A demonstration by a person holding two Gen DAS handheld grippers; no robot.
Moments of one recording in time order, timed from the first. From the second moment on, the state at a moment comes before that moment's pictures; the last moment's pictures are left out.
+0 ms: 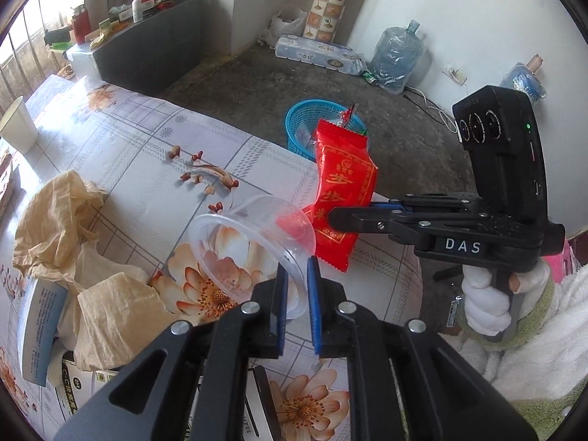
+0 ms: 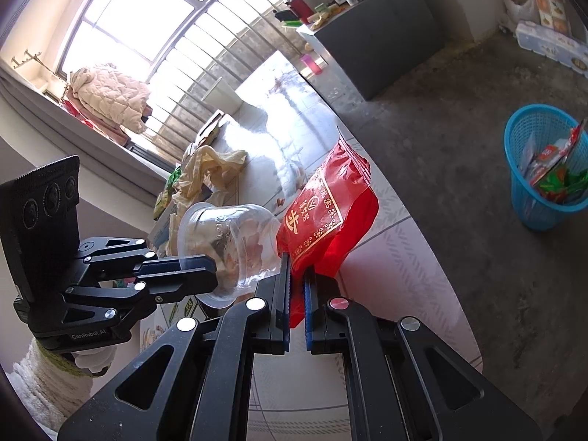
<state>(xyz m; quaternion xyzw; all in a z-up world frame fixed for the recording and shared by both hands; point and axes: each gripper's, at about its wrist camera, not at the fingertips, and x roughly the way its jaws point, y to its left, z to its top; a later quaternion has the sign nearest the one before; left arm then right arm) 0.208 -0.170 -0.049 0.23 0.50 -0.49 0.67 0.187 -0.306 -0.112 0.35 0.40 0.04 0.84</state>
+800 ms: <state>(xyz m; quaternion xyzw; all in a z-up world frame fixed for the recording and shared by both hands) 0.190 -0.279 0.006 0.23 0.43 -0.54 0.69 0.101 -0.416 -0.085 0.41 0.28 -0.07 0.87</state>
